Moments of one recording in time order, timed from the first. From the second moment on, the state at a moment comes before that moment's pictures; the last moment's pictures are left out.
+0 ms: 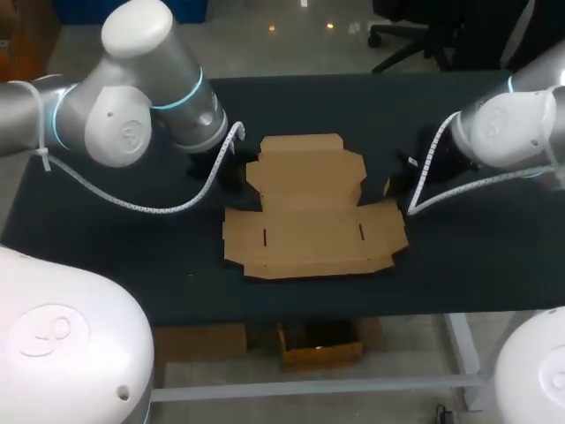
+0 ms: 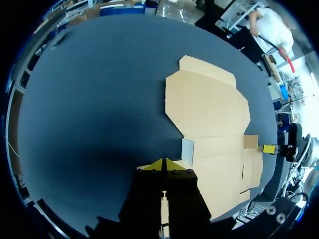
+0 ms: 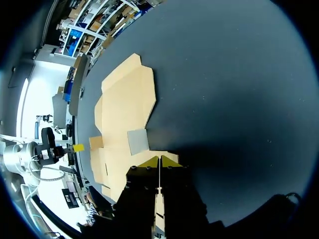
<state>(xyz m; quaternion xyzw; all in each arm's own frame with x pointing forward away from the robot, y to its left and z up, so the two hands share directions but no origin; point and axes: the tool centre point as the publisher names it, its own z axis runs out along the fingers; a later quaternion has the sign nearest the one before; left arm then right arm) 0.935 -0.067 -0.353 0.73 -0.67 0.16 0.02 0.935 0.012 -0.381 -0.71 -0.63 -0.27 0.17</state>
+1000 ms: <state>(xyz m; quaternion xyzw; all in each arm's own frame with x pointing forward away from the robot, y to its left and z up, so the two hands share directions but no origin) 0.833 -0.045 -0.290 0.74 -0.65 0.16 0.04 0.832 -0.036 -0.323 -0.73 -0.61 -0.25 0.16</state>
